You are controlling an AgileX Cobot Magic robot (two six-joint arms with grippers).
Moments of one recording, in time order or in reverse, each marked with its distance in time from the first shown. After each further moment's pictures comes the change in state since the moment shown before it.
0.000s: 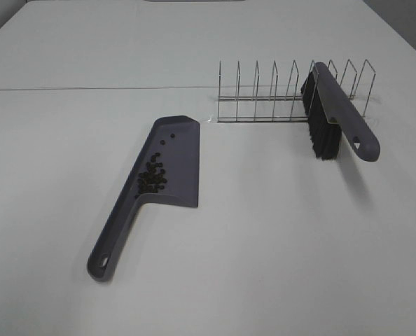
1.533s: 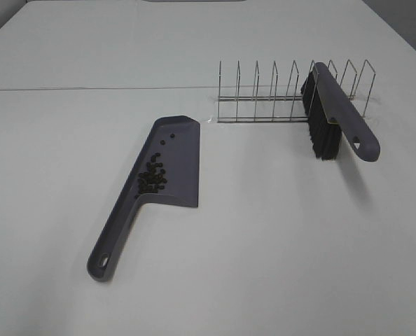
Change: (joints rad) left arm 0.000 -0.308 0.357 -0.231 -0.103 0.463; right arm 0.000 -0.387 0.038 0.046 -0.093 -0.236
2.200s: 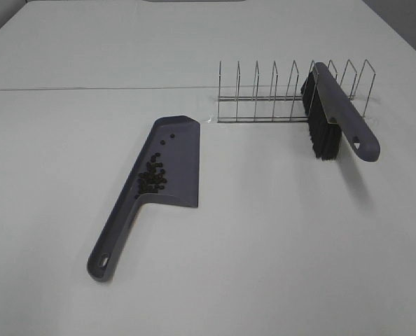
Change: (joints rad) left arm 0.167 -0.172 0.001 -0.001 0.002 0.000; right arm 0.000 0.000 0.000 0.062 0.000 -0.079
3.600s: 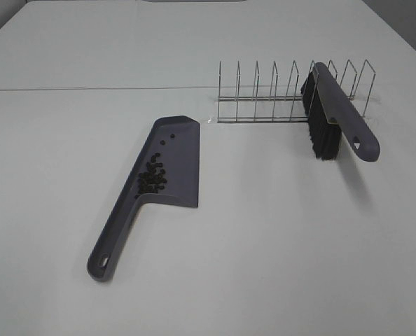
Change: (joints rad) left arm 0.207 -0.290 0.000 -0.003 0.002 0.004; right arm -0.292 -0.163 0.000 0.015 0.003 0.000
